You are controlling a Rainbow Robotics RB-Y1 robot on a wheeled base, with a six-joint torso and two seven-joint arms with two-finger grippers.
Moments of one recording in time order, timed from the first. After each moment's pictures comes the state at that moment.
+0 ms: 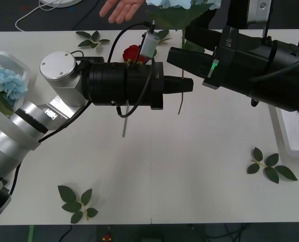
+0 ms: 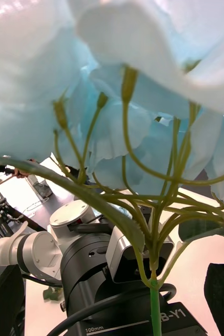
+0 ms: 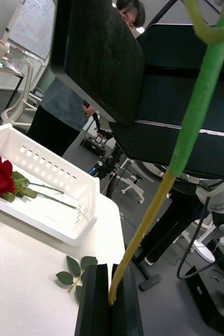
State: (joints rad) right arm -0.31 -0.71 0.14 -2.12 -1.88 0.66 2.23; left arm -0.70 0.47 -0.50 -1.43 2.19 0.99 -2.64
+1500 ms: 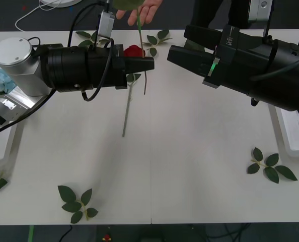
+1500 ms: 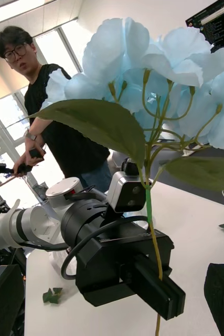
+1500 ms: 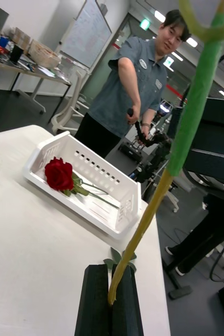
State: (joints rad) right arm -0.31 -0.71 0.14 -2.12 -1.89 0.66 2.23; left arm -0.70 0.71 -0.50 -1.46 2.35 0.89 -2.65
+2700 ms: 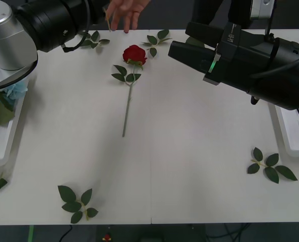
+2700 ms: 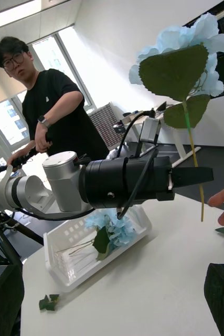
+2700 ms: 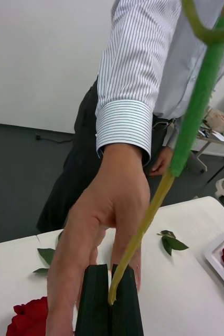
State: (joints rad) right arm -0.31 -0.71 0.14 -2.12 -1.89 0.63 2.23; left arm -0.97 0.98 -0.85 -1.47 2.67 0.02 -2.65
